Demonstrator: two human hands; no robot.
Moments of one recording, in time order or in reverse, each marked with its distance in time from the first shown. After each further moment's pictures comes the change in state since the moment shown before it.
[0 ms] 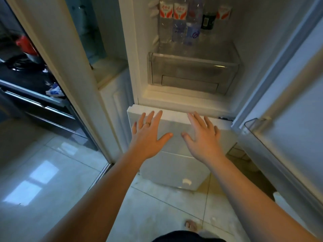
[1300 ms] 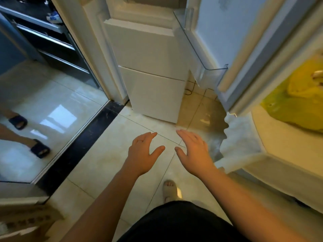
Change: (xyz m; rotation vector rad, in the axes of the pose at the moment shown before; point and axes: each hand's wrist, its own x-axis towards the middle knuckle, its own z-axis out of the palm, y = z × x) left_hand -0.446 0.261 0.187 -0.259 -0.203 -0.362; right_hand -0.456 0.246 -0.026 0.125 -0.318 -0.087
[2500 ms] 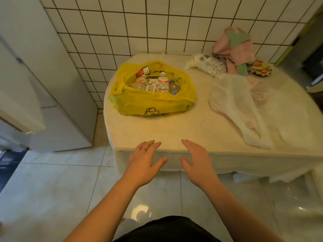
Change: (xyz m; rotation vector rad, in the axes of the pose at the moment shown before) left_hand -0.083 0.429 0.352 0.183 -0.258 0.553; right_hand -0.284 0.446 -0.237 0.168 0.383 0.387
